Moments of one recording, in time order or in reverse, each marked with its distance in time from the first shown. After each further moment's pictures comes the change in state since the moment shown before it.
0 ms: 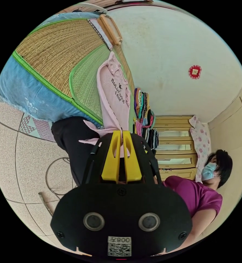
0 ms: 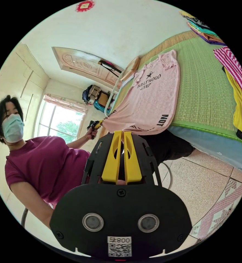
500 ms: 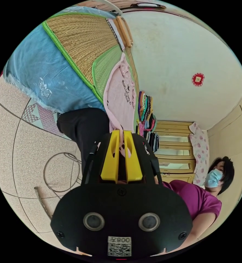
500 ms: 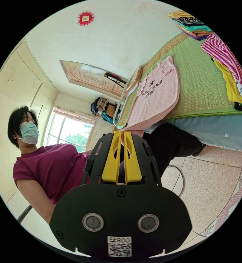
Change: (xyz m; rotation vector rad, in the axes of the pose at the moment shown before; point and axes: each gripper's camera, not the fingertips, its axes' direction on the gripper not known) left arm -0.038 0.045 -0.016 0.047 0.018 -0.073; right arm 0.011 0.066 -0.042 0.131 -0.102 0.049
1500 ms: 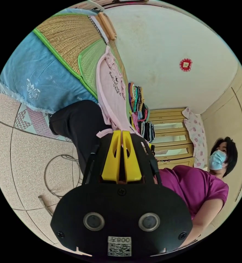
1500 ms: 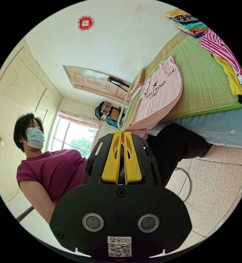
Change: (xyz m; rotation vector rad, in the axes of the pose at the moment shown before) left arm 0.026 0.030 -0.040 -0.057 0.081 0.161; right arm -0.003 0.032 -0.038 0.055 -0.063 0.003
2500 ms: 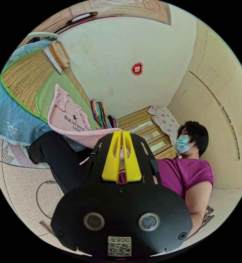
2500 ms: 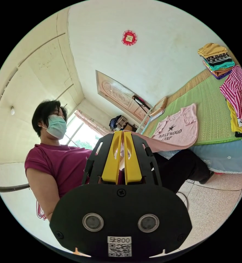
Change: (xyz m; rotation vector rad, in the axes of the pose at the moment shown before) left arm 0.085 -0.013 -0.108 0.156 0.237 0.265; right arm -0.098 0.075 -0.077 0.195 -0.085 -0.265
